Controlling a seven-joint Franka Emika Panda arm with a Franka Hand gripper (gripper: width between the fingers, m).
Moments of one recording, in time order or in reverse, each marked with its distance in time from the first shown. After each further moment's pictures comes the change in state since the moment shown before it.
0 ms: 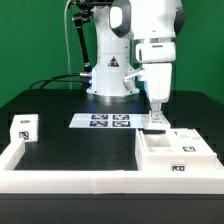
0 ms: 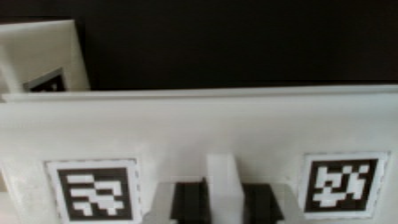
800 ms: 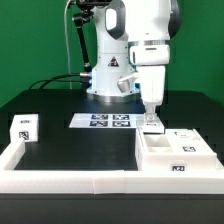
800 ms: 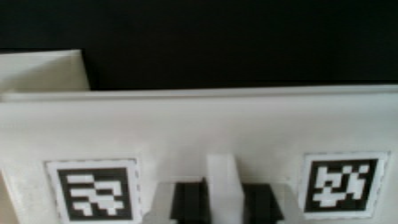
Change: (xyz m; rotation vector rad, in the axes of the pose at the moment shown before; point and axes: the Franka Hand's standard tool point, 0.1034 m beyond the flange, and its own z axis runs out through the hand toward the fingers) arm -0.011 0.003 0.004 0.004 -0.001 0.002
